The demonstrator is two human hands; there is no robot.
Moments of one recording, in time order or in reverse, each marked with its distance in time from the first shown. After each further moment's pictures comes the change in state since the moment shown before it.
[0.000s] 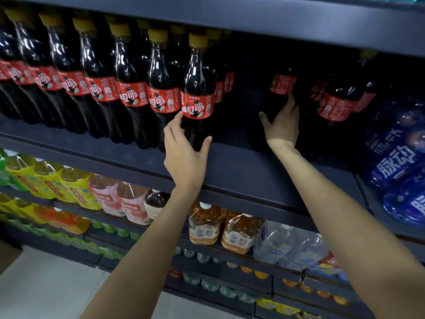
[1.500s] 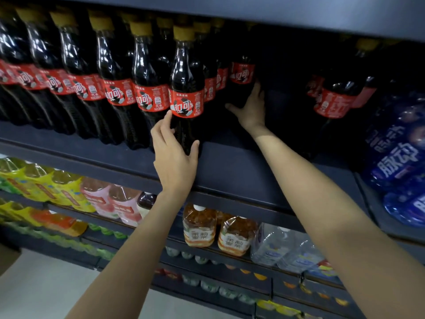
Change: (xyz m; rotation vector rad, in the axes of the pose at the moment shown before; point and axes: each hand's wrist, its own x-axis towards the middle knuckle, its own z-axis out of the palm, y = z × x) left_hand -0.003 -0.008 0.001 0.062 -0.033 0.085; right_hand 0.032 -0.034 0.041 0.249 -0.219 -0.017
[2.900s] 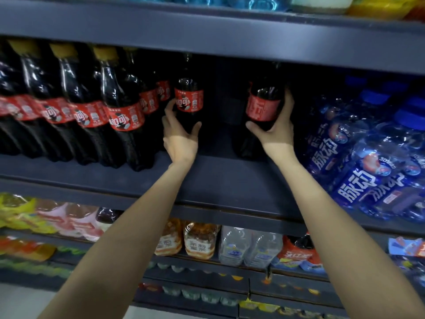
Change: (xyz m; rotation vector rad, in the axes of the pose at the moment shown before) left_hand 0.026 0.081 0.100 -0.292 -0.083 -0.165; right_hand -0.061 0.075 -0.148 0.128 0.249 -0.116
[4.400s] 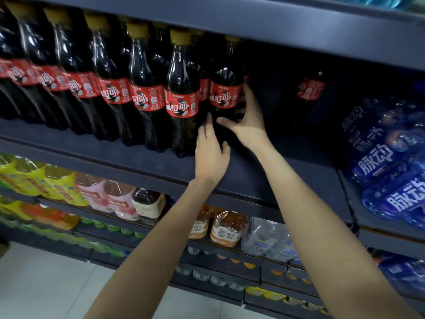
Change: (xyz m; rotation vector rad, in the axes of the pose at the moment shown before) left_hand -0.031 -0.032 -0.053 0.125 -0.290 0.049; right_hand -0.019 -0.071 0.129 0.060 -0.340 -0.013
